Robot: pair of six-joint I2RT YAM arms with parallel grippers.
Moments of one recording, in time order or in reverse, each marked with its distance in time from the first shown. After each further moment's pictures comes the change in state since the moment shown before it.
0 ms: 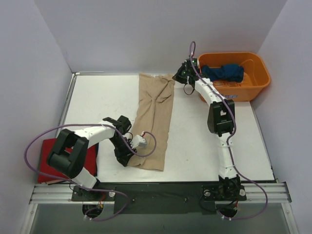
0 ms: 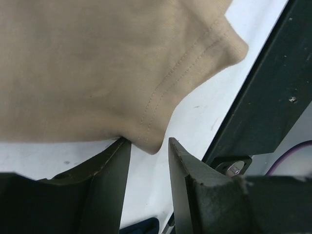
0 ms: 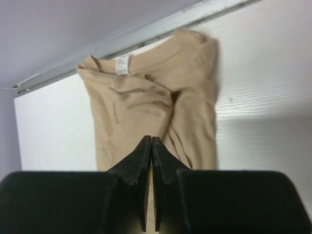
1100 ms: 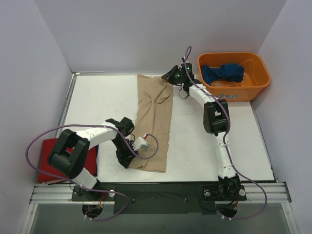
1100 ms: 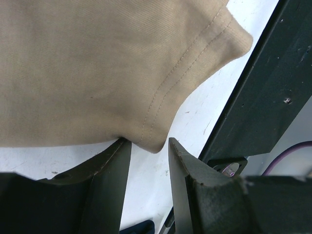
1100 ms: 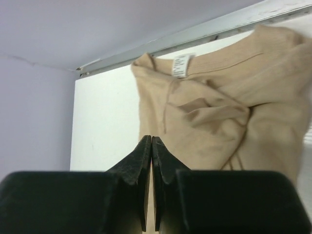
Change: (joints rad) left arm -0.089 0.001 -0.012 0.008 -0.007 -0.027; right arm 0.043 0.095 -0.039 0.373 -0.163 0.138
